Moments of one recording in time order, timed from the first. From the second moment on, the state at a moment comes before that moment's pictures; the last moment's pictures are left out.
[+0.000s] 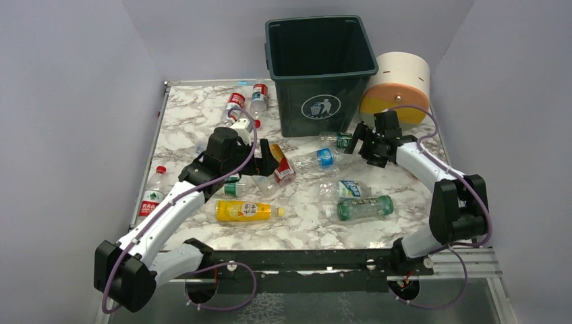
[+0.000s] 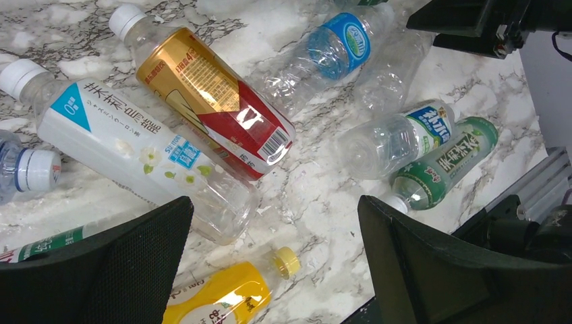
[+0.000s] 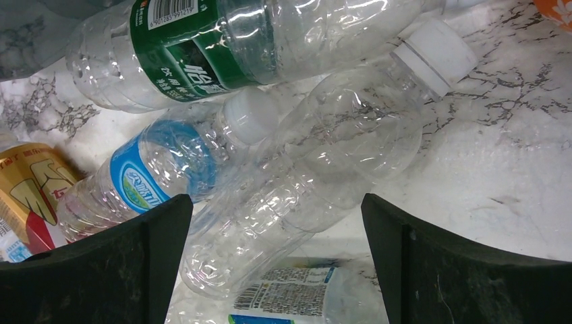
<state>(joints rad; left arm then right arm) -0.49 1.06 0.84 -0.37 0.21 -0.42 0.18 1.52 0.98 -0.39 -0.07 0.58</state>
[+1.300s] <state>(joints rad) -0.52 1.04 0.84 -0.37 0.22 -0.43 0.18 1.60 0.88 -0.28 -0.07 0.64</state>
